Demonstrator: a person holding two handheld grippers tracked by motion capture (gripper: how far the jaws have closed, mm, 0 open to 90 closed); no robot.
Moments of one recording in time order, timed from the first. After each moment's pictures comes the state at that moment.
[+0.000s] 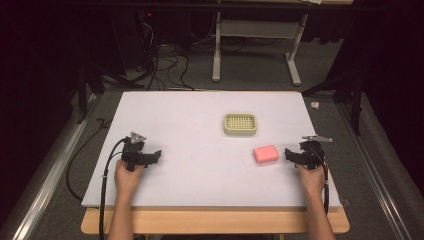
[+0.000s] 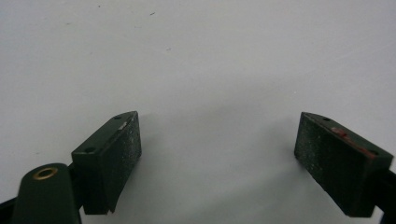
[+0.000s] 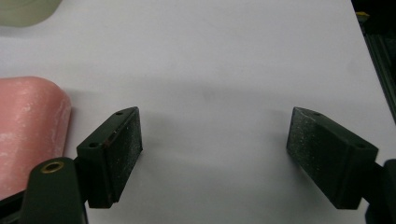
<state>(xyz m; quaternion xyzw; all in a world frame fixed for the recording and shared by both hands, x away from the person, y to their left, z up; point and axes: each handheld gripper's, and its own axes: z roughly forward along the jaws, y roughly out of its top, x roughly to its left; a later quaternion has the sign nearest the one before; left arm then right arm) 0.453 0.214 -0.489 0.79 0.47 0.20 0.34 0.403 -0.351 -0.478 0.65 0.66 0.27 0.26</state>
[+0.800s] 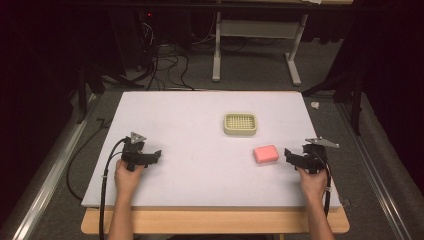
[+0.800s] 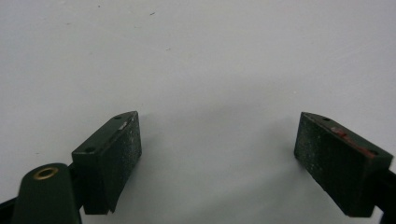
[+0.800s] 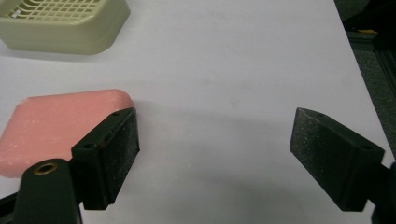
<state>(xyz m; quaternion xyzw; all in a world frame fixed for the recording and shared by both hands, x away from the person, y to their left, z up) 0.453 0.214 -0.489 0.79 0.47 0.20 0.34 0.375 -0.338 -0.453 0.63 0.65 0.32 0.27</state>
